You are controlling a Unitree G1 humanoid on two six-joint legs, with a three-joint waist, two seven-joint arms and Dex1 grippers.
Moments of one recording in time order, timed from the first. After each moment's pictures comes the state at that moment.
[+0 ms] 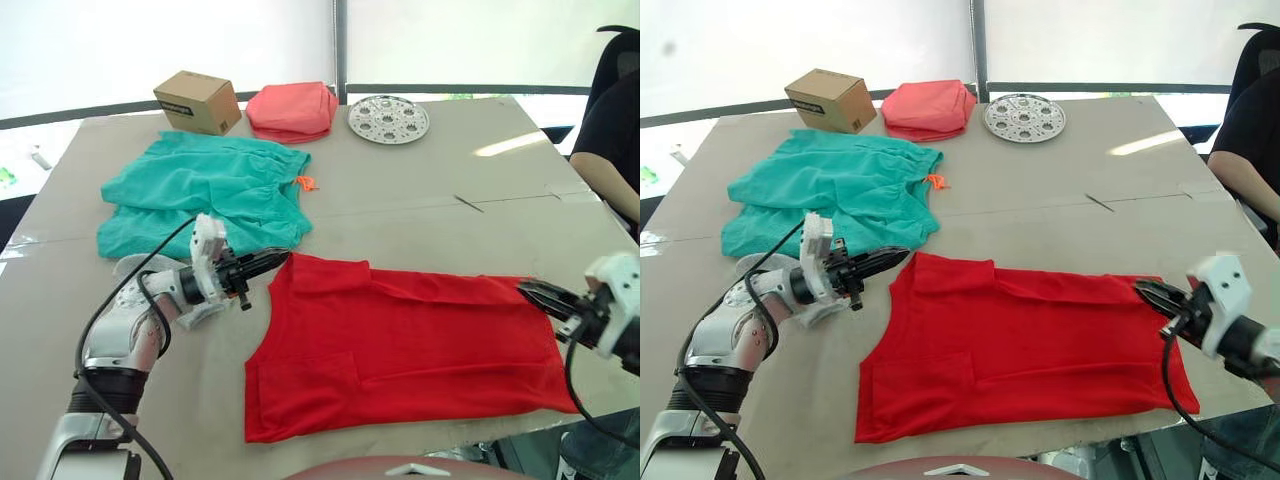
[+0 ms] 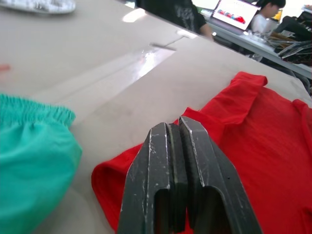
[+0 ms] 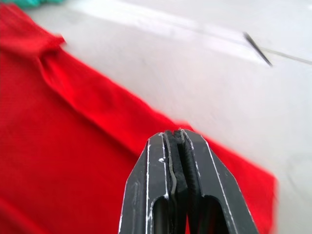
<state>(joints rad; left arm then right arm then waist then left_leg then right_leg) -0.26 0.72 0.03 0.09 -0.71 0.42 -1.02 0.19 -0.72 -0.40 -0.58 0.56 0.72 0.71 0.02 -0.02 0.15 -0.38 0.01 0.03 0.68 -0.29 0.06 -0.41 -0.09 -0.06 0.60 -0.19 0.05</state>
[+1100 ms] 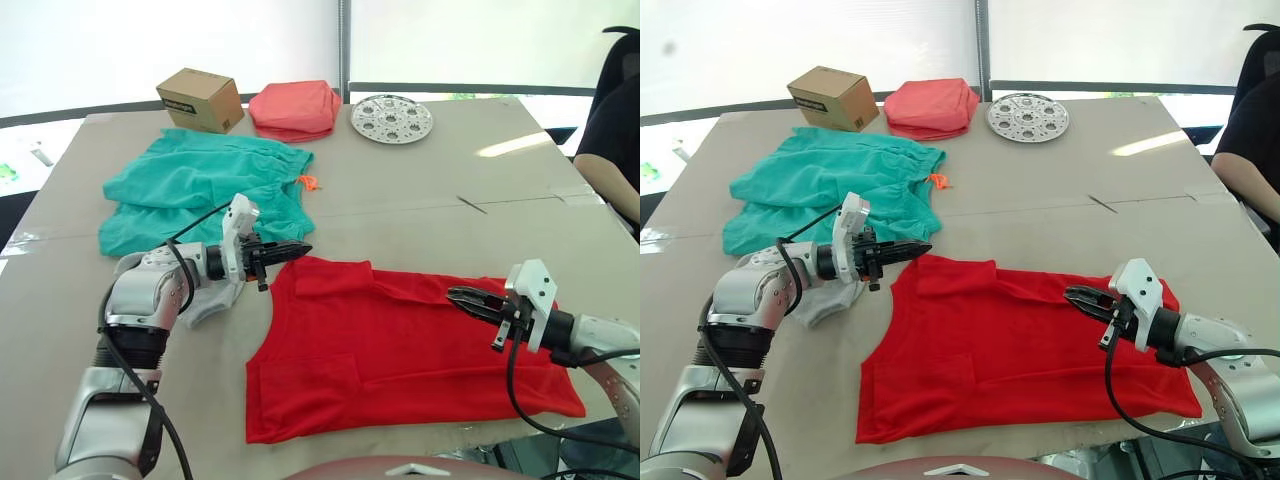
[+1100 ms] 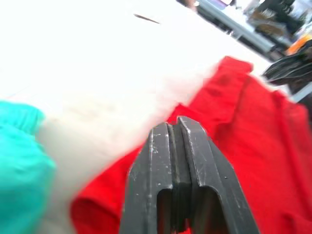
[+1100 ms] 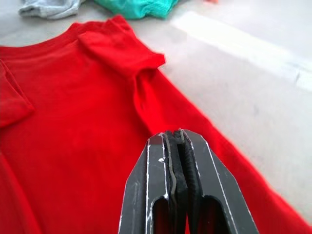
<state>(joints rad) -0.45 0.68 0.00 0.18 -0.54 0.58 -1.18 0.14 -0.69 -0.11 -0.50 0.46 0.43 0.84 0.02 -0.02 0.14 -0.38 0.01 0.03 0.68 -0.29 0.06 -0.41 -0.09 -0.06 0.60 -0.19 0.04</state>
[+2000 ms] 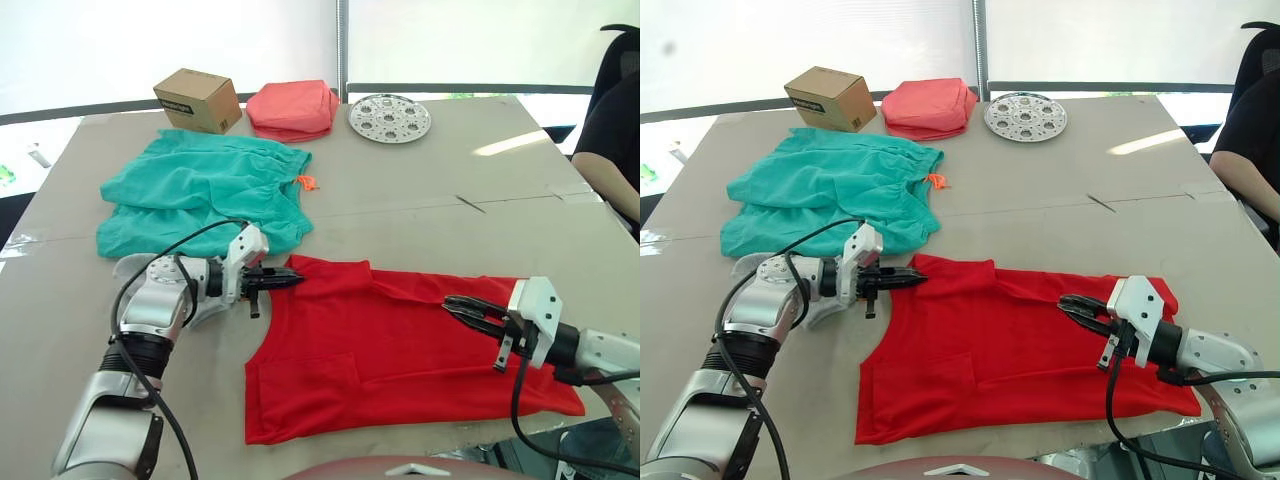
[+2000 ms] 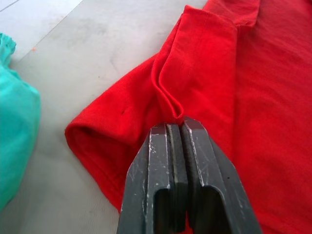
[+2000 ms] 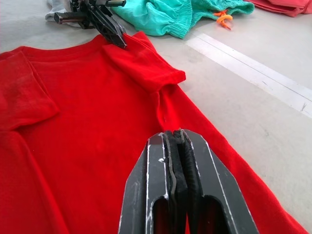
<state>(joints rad) -0.42 0.68 -0.08 0.34 -0.32 0.24 -1.31 0.23 -0.69 -0.11 -0.58 0.44 0.29 0.86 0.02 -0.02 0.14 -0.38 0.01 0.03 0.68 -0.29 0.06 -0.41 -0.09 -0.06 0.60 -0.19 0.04</state>
